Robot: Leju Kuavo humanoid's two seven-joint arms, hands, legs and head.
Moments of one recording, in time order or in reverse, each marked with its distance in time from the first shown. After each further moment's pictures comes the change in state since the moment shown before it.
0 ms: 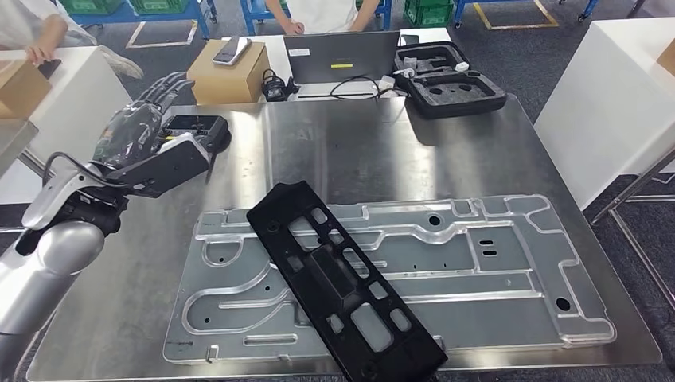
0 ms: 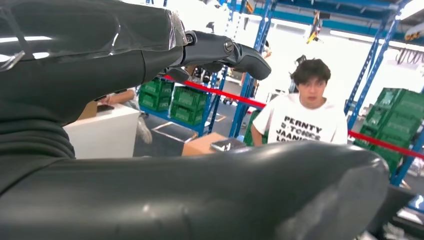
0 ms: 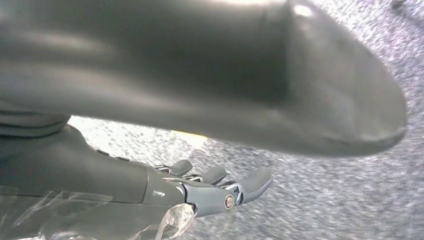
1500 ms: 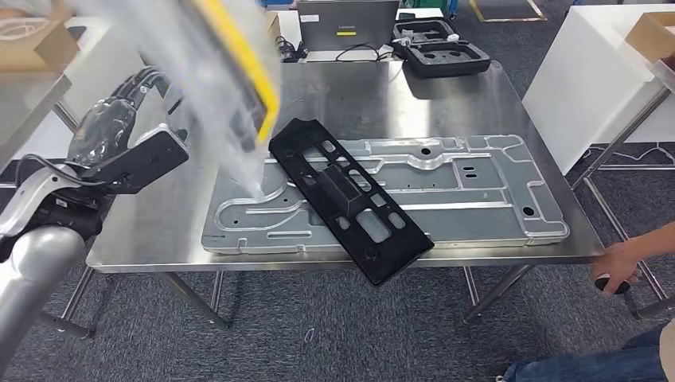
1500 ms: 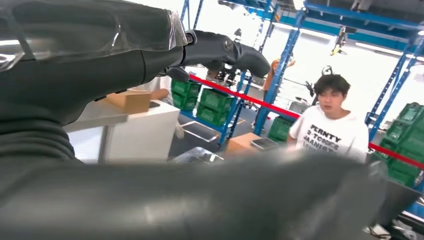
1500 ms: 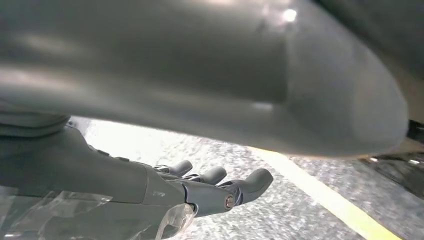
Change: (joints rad) left arm 0.019 0.038 0.038 -0.066 0.016 0.014 0.077; right arm 0.132 -0.017 0.023 0.049 -0.025 0.061 0.324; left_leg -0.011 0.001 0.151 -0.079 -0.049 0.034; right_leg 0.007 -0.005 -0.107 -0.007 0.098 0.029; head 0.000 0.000
